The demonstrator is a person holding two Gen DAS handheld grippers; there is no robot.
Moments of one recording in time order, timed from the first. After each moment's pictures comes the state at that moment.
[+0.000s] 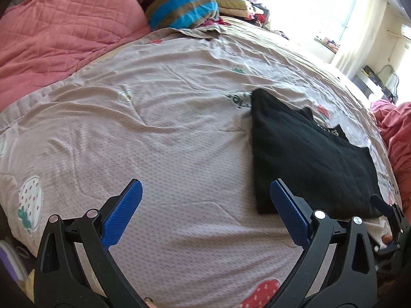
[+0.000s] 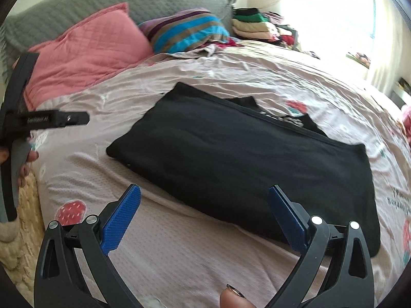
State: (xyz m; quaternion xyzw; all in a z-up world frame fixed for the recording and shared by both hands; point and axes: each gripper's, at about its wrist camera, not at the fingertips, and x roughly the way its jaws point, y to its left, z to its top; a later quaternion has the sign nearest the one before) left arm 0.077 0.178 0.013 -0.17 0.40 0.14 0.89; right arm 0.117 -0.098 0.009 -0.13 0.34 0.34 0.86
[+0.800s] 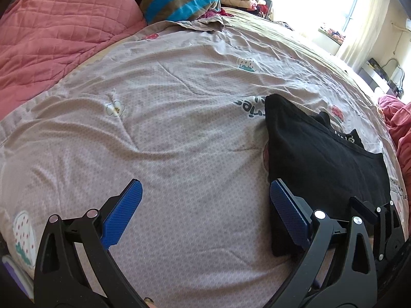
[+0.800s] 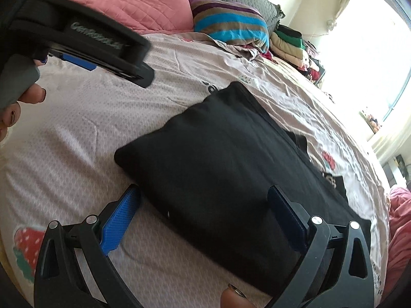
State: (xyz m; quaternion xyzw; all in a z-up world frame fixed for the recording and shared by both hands) left arm 0.133 0.198 0.002 -0.16 0.43 0.14 0.88; right arm 0.117 0.026 -0.029 -0.31 0.28 0.34 0.84
